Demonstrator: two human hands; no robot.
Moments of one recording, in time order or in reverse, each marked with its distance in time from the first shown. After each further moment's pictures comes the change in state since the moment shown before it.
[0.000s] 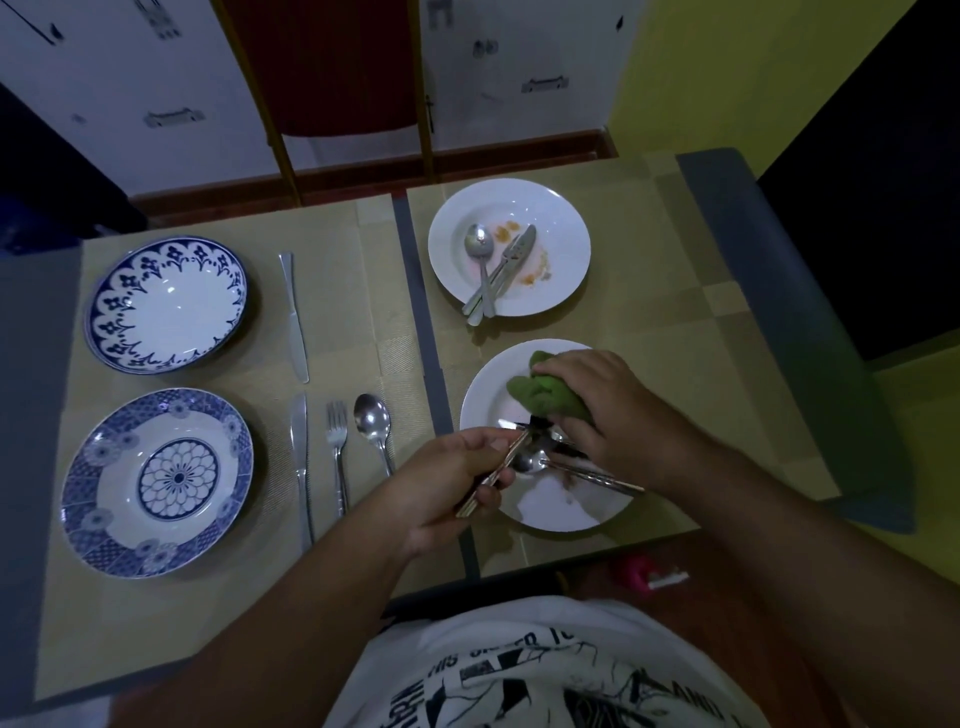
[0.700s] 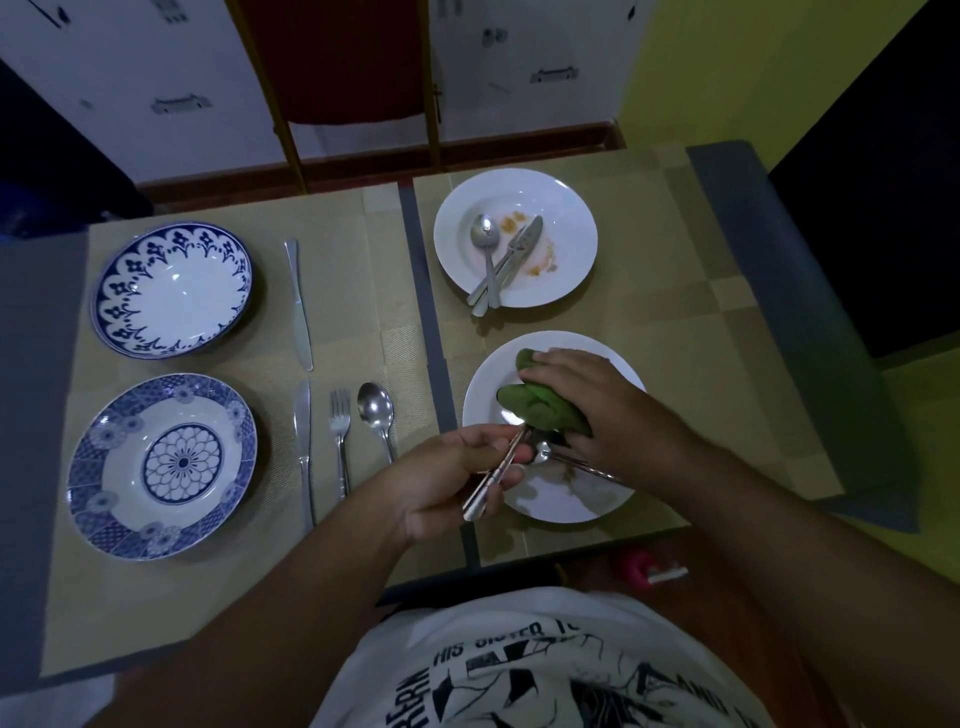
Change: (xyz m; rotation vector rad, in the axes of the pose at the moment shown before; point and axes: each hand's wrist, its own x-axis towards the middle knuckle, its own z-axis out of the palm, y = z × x) left_hand 0.000 -0.001 -0.005 -0.011 -0.047 -0.072; right_hand -0.003 -0.003 0.007 0.010 -0.118 -0.040
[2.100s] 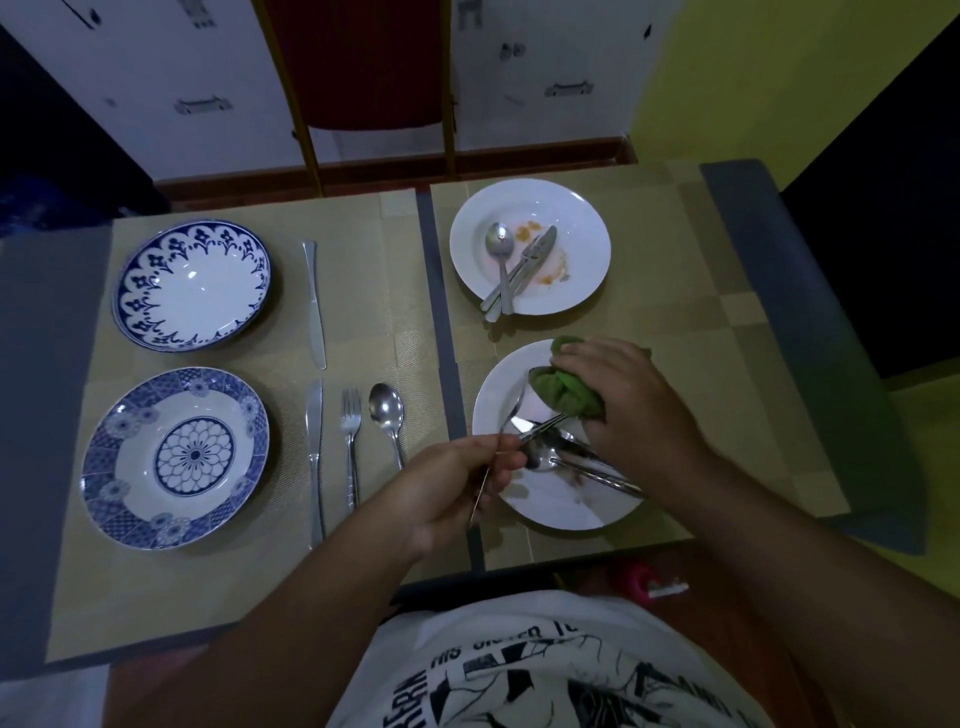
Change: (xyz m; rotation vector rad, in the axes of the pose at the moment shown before) left_hand -0.011 -0.005 -0.001 -0.006 0.192 0.022; right_hand 0.006 0.003 0.002 -0.135 0.294 0.038
